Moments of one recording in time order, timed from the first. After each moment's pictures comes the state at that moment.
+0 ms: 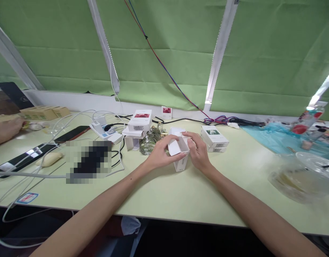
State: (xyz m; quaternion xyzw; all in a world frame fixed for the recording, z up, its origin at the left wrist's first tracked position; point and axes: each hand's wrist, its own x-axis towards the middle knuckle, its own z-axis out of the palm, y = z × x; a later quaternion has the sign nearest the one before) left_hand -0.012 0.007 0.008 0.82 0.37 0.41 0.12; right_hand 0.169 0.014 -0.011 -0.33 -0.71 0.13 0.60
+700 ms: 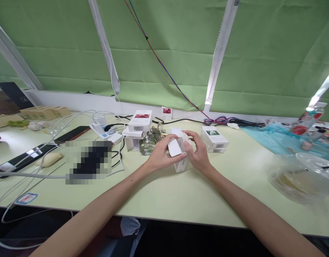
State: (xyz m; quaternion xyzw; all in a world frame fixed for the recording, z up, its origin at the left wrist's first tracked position) left_hand -0.012 0.006 0.006 0.81 0.39 0.42 0.13; right_hand 0.168 0.011 -0.008 -0.34 -0.72 0.13 0.59
